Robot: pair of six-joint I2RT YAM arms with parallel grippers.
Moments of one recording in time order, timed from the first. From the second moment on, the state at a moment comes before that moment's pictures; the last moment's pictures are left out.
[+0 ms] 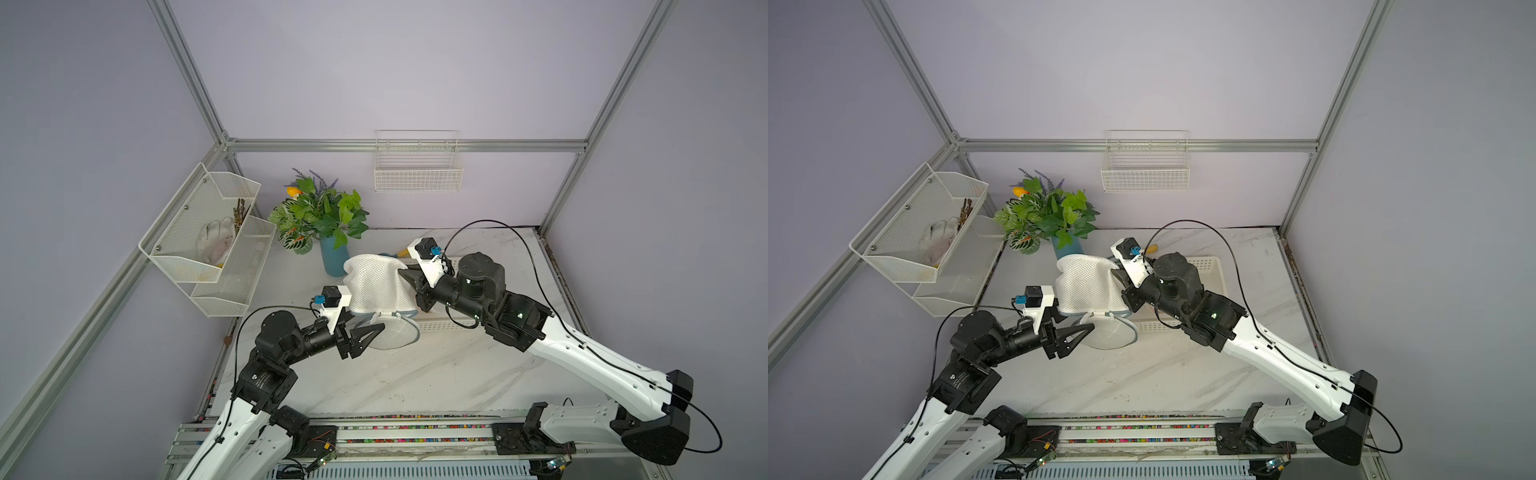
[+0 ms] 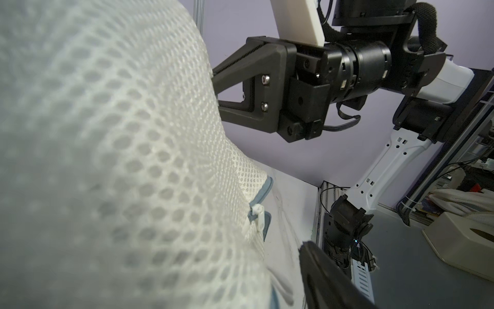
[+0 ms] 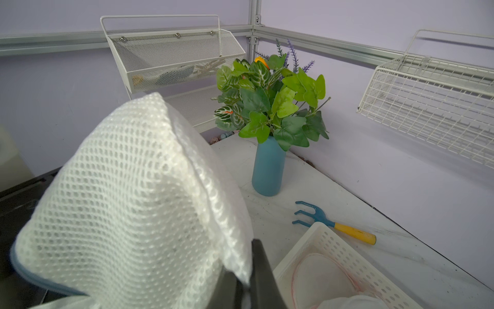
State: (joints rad) left arm -0.43 0.64 0.69 -0.07 0.67 -0.16; right arm 0.91 1.28 1.33 -0.25 0.03 -0.02
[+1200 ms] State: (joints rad) left arm -0.43 0.77 0.69 0.03 0.70 -0.19; right arm 0.91 1.36 1.39 -0.23 0.03 0.09
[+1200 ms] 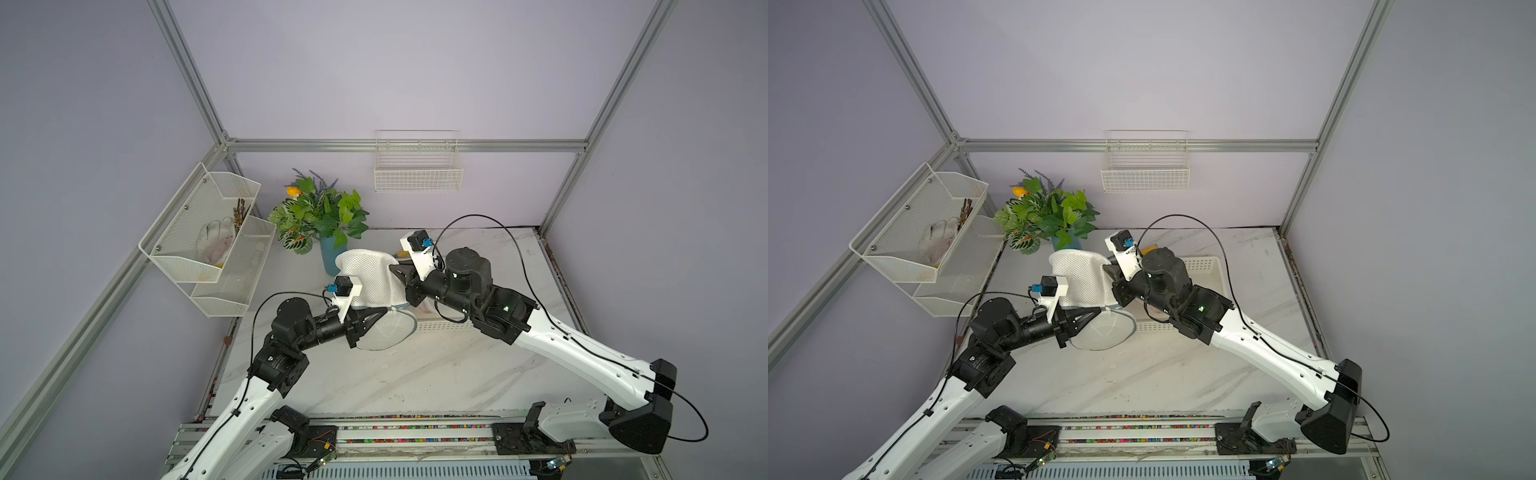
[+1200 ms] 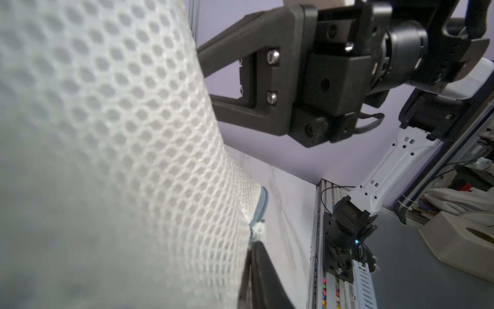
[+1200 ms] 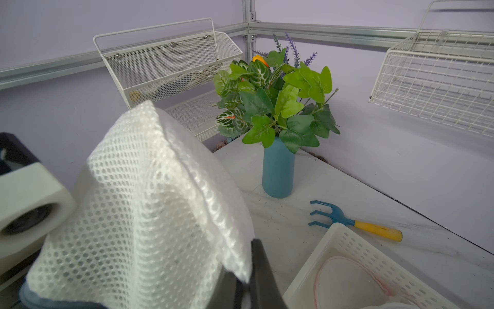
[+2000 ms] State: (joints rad) left arm -0.43 0.65 0.53 0.17 0.44 -0.62; right arm 0.84 1.22 1.32 -0.47 -0.16 0.64
